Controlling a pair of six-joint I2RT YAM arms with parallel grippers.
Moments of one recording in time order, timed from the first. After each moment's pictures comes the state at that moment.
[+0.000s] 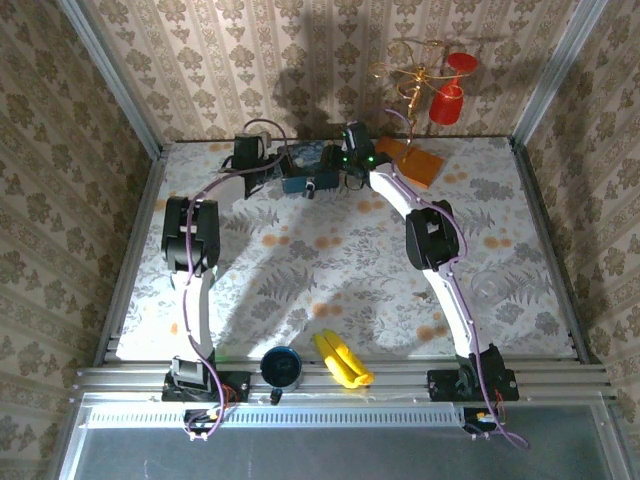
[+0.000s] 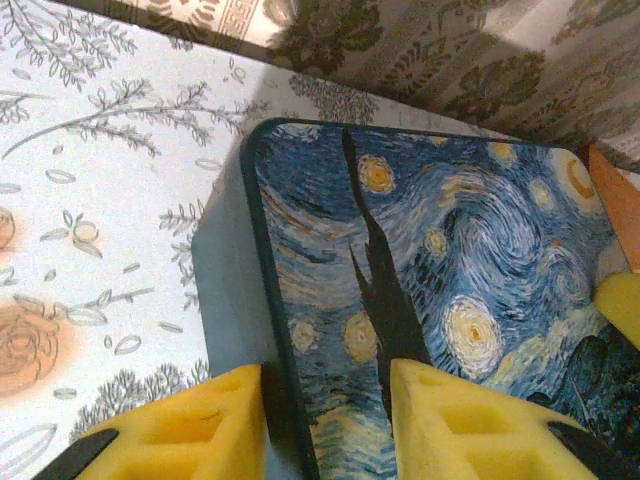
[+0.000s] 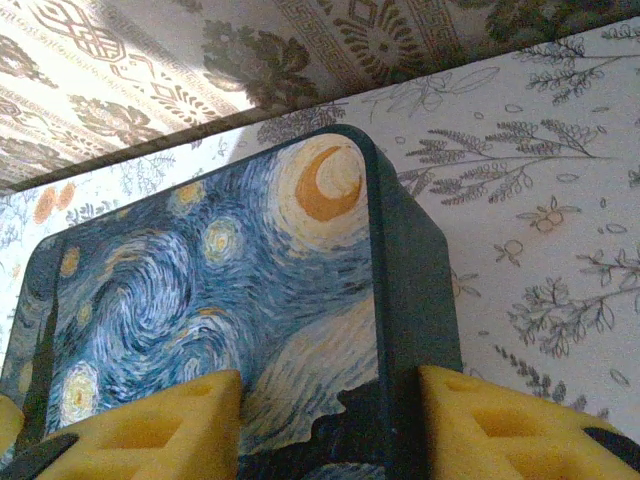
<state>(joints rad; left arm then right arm) -0.25 2.27 1.70 -0.05 0.31 -0.42 0.37 2.64 2.37 -0.36 -0.12 0.58</state>
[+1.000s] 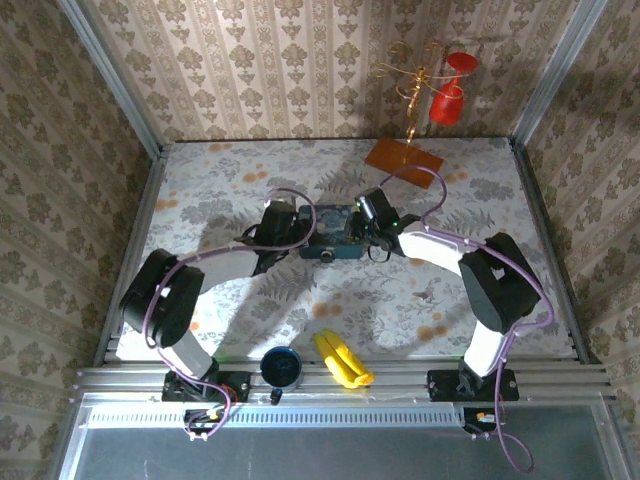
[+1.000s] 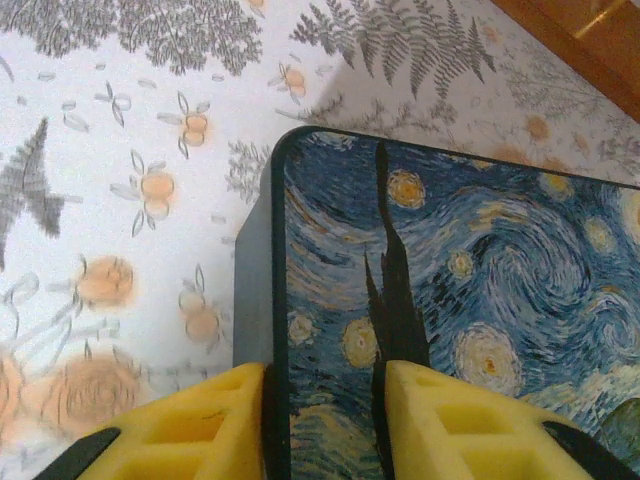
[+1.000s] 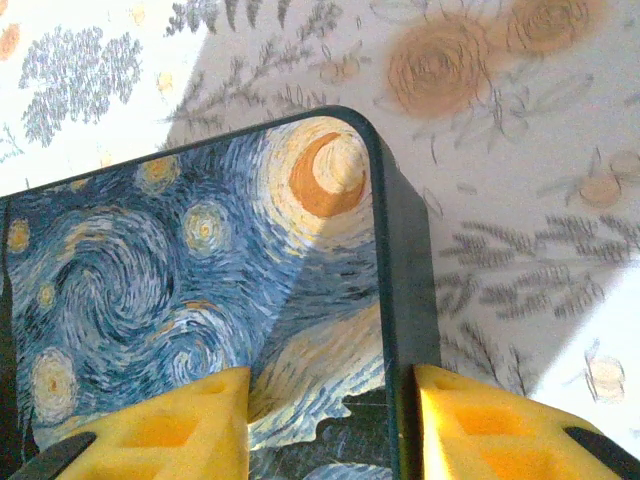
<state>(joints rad) -0.63 1.62 0.83 0.13 -0.07 -0.62 0.55 1.75 1.09 -0.18 0.10 0.76</state>
